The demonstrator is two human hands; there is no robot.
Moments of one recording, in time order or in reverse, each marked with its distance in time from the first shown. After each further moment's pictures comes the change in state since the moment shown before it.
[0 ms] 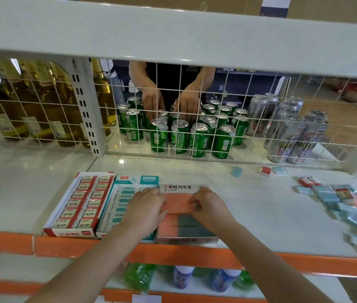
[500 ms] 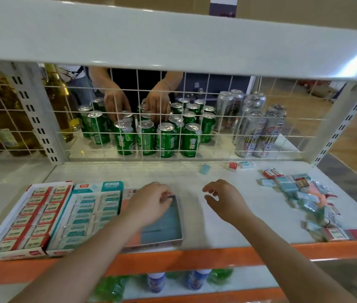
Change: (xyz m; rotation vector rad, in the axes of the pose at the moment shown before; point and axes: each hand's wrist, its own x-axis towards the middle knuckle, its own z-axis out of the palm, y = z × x) left_hand 0.053 0.066 0.004 -0.380 -0.105 0.022; right_hand -0.028 0.082 -0.064 -0.011 0.161 0.135
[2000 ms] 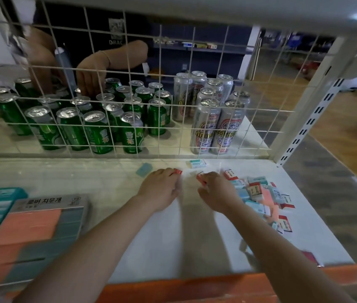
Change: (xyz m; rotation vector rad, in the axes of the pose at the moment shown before) left_hand 0.149 0.124 0.129 0.340 -0.084 0.164; right_hand 0.053 0.176 -0.055 -0.188 -0.119 0.079
